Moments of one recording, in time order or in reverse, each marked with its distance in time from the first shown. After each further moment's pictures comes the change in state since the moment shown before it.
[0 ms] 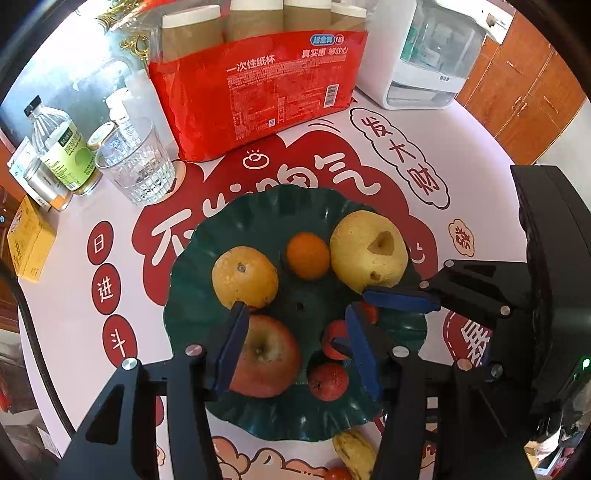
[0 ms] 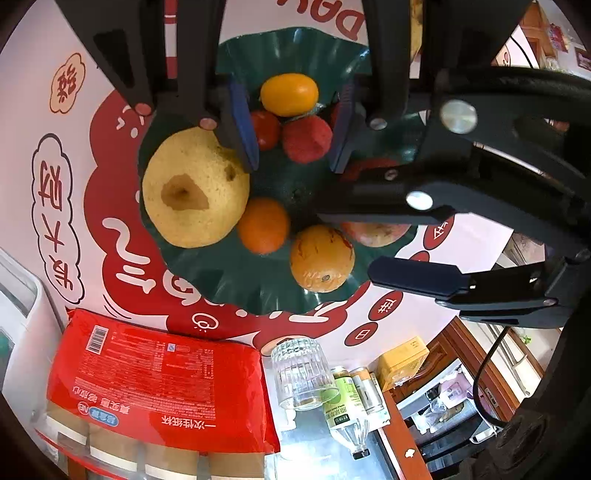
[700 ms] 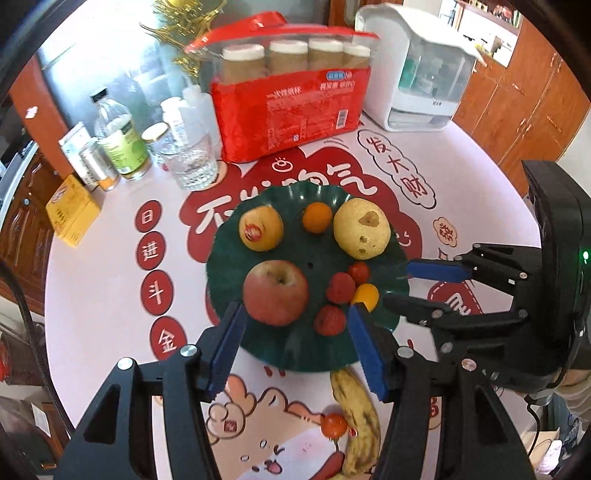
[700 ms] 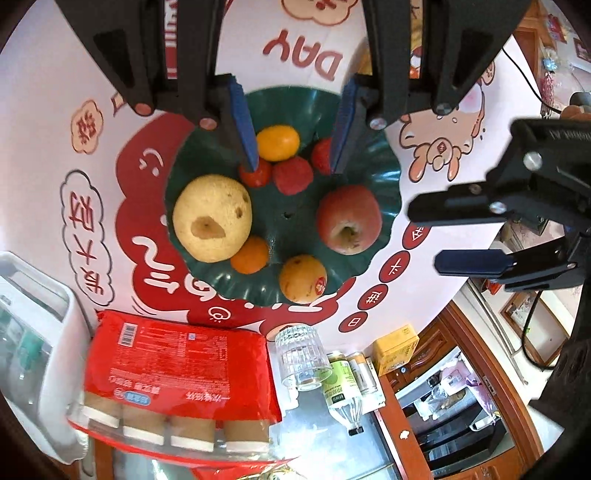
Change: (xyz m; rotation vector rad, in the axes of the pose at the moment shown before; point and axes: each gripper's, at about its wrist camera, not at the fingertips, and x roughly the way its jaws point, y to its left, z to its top) left arm -0.082 -0.003 -0.064 -0.062 -0.106 0.054; right arm -0.058 0.016 -0.027 0.036 -0.051 -0.037
